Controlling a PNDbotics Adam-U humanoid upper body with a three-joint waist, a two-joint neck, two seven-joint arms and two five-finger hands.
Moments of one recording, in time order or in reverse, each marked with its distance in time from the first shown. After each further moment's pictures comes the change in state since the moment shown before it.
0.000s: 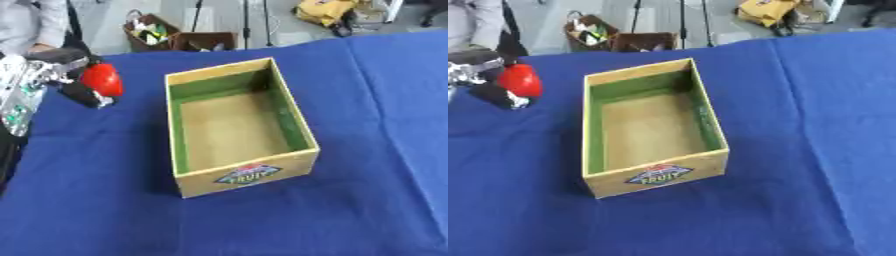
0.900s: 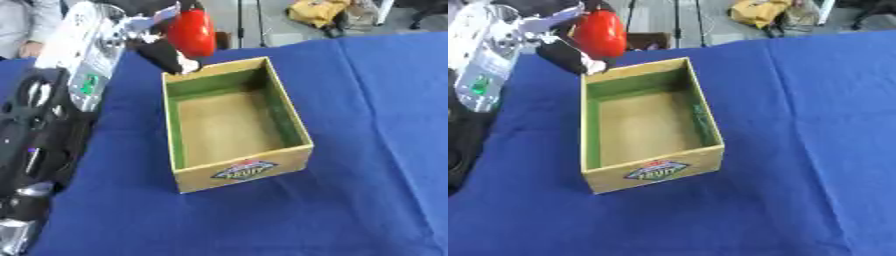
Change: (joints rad) left arm -0.047 -0.321 -0.097 -0.313 -0.137 -0.067 -0.044; right arm -0.022 0.000 0.001 0.000 -0.018 -0.021 -0.003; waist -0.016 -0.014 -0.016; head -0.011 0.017
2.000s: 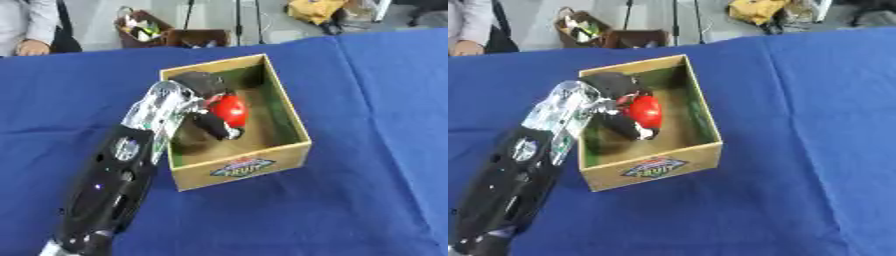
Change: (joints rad) left arm 0.077 -0.145 -0.033 0.161 -0.245 -0.080 -0.112; right arm -0.001 0.000 0.000 0.000 -0.011 -0.013 -0.007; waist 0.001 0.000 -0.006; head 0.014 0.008
